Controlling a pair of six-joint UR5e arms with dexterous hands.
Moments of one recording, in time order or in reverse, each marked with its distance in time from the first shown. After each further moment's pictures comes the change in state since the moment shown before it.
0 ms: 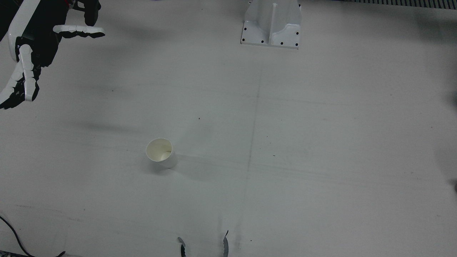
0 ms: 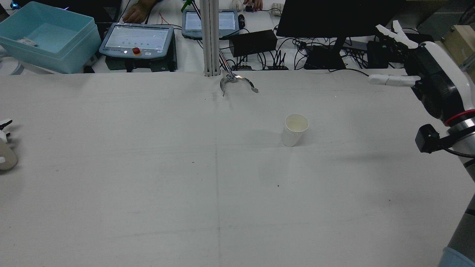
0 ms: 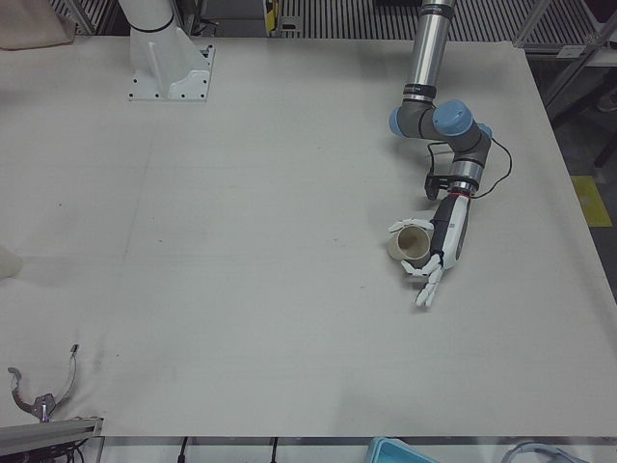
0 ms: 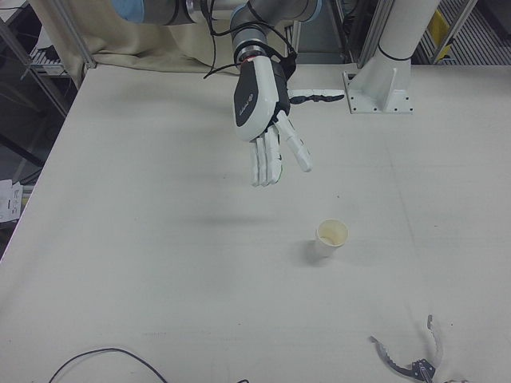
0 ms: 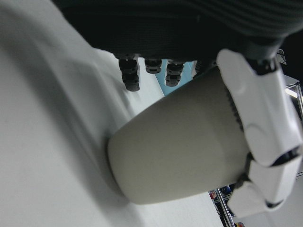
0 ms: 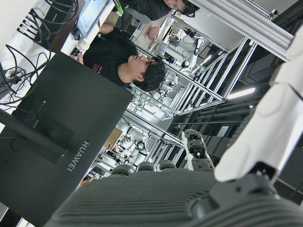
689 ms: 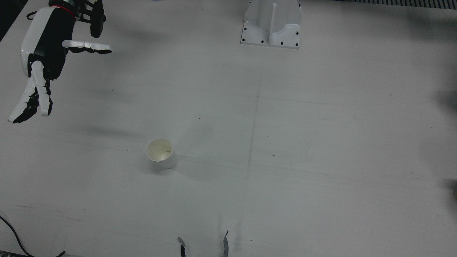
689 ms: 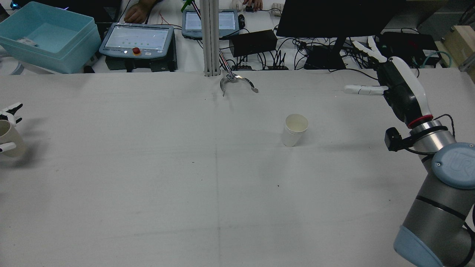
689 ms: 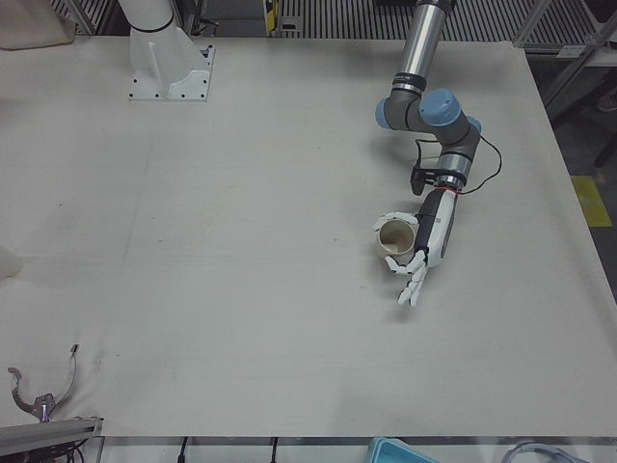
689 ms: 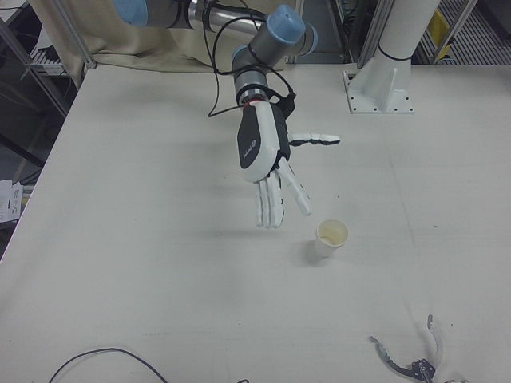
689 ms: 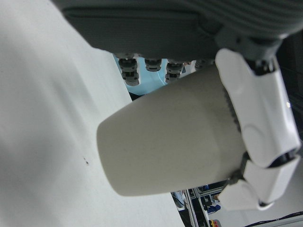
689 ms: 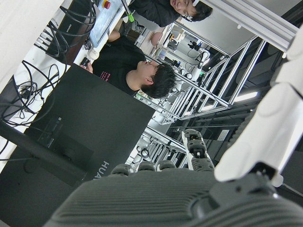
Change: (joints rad) left arm -0.004 0.018 -0.223 0.149 -0.001 -0.048; right arm -0.017 0.025 -0.263 0.260 0.004 -0.005
